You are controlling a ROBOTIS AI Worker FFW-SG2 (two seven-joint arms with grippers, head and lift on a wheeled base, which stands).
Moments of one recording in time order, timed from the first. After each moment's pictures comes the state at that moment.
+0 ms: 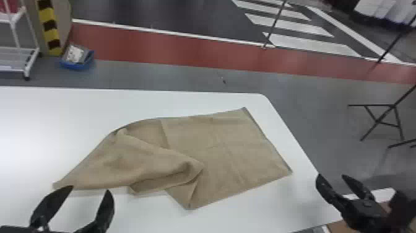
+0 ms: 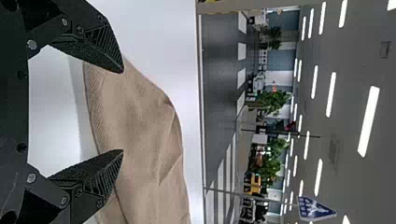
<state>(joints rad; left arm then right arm) 0.53 0.39 -0.41 -2.10 0.21 0.12 0.26 0.53 -0.21 -0.69 -1.79 -0.35 0.11 0.44</state>
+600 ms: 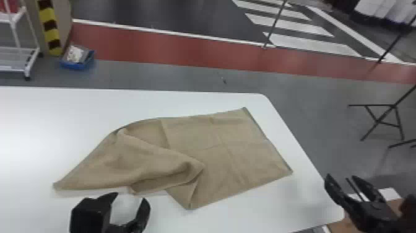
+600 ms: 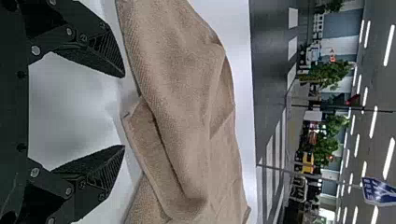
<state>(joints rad) 0.34 0.30 -0.55 -2.01 0.24 0.41 0.28 0.53 -0.19 -0.73 -1.78 -0.35 0.08 0.44</state>
